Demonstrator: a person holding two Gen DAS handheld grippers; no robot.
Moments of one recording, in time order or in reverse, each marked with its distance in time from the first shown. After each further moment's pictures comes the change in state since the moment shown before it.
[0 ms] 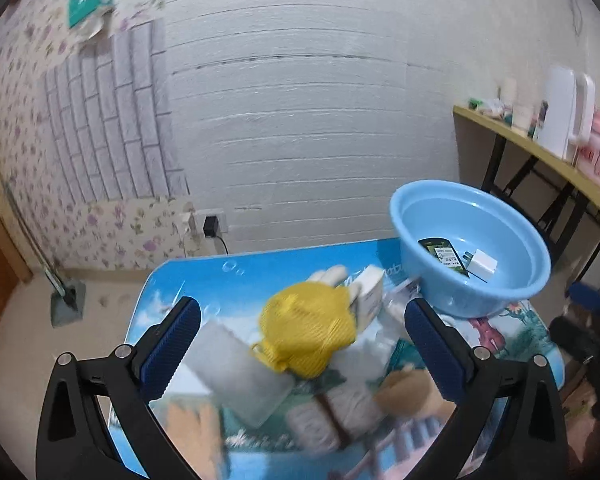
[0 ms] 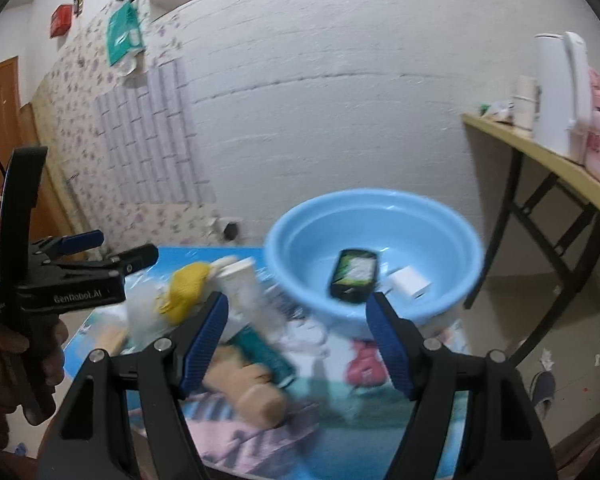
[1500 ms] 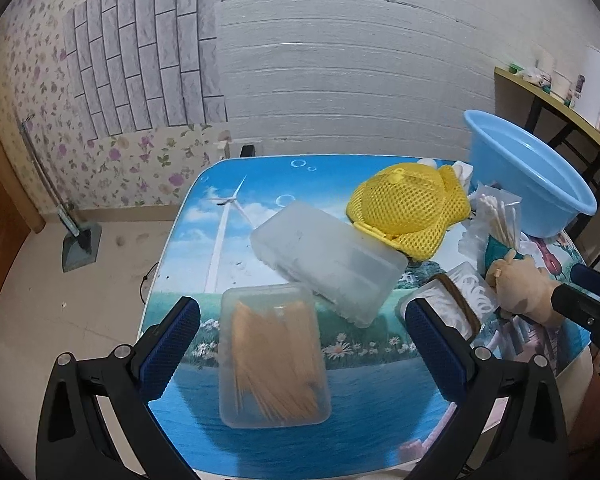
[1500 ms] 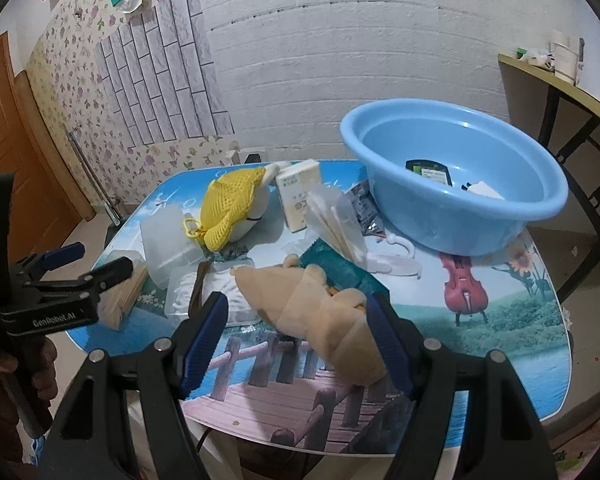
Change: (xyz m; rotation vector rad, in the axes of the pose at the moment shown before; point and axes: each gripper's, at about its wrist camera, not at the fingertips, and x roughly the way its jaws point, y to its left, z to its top) left arm 0.023 0.078 -0.086 -0.059 0.171 0.054; right arm 0.060 0.052 -0.050 0.031 0.204 0.024
